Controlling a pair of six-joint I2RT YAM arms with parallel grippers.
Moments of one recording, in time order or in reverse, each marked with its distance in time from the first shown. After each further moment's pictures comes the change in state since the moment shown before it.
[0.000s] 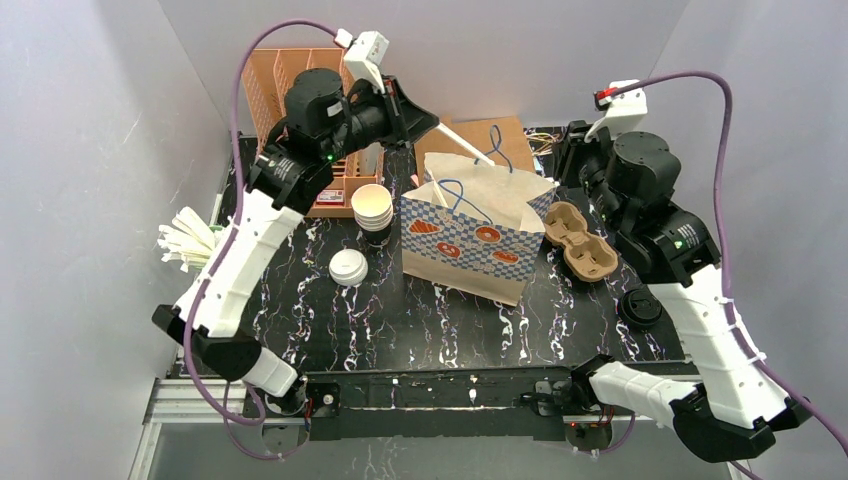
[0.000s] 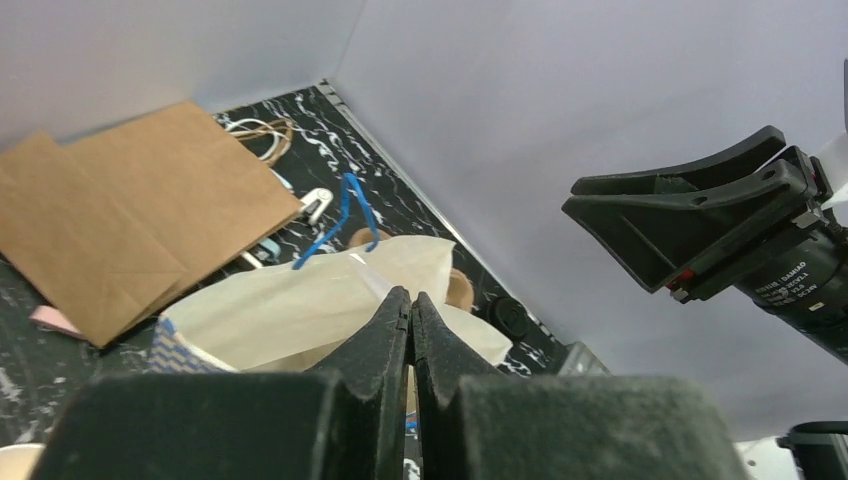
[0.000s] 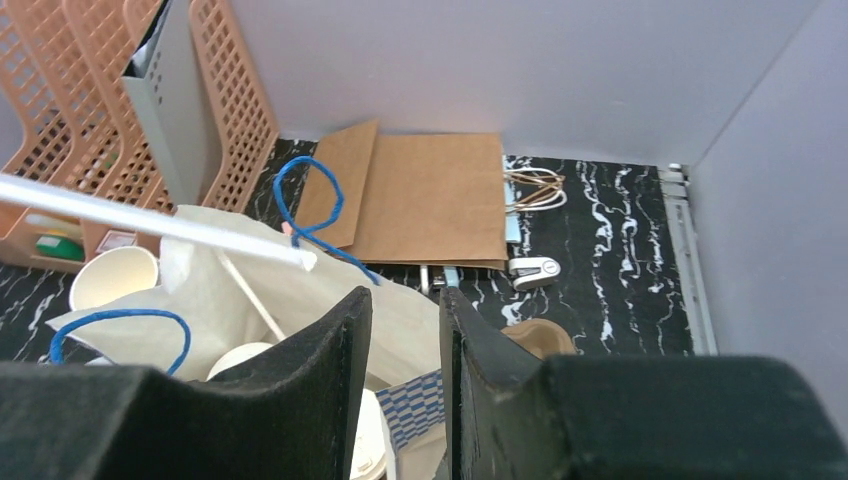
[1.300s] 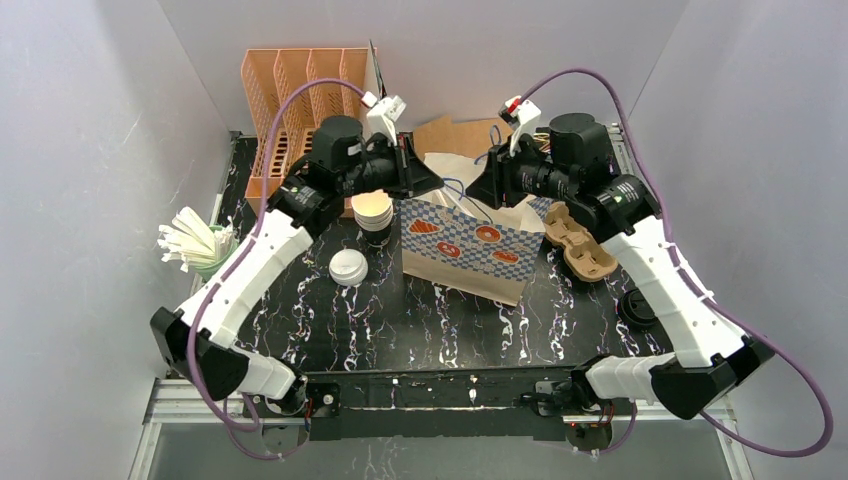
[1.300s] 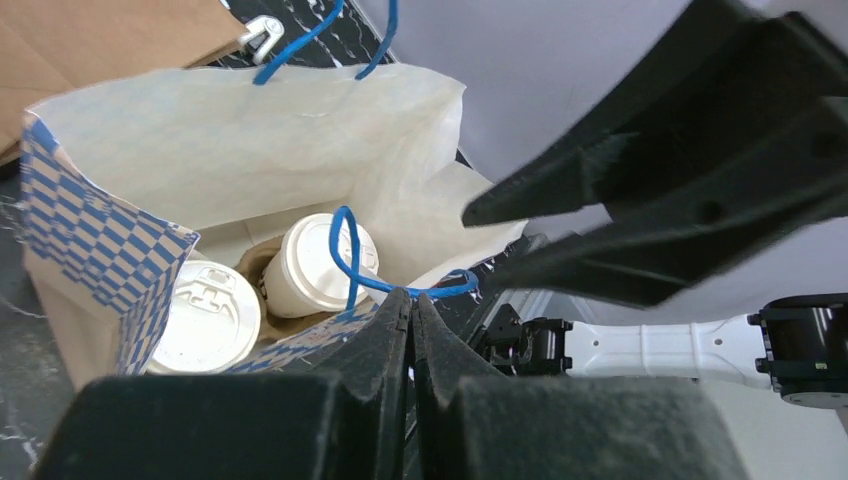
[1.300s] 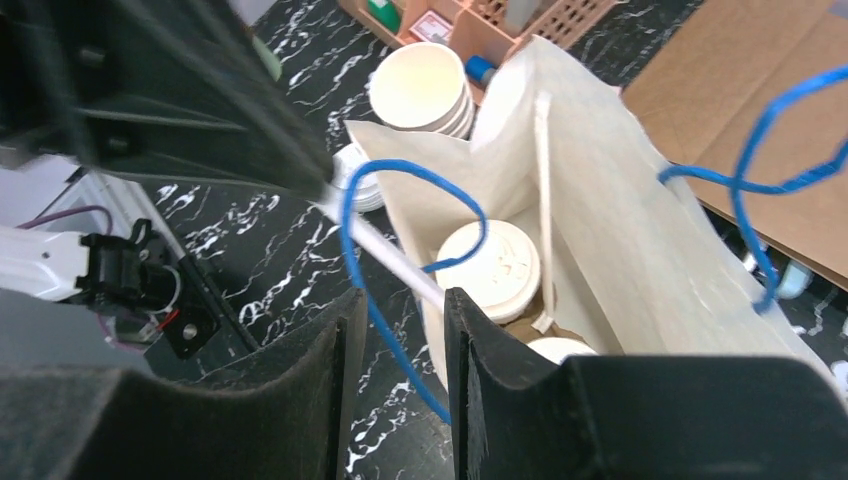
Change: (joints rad) left arm 0.000 -0.083 -0.448 0.158 0.188 -0.134; right arm -0.004 0.218 0.029 -0.078 -0.769 0.031
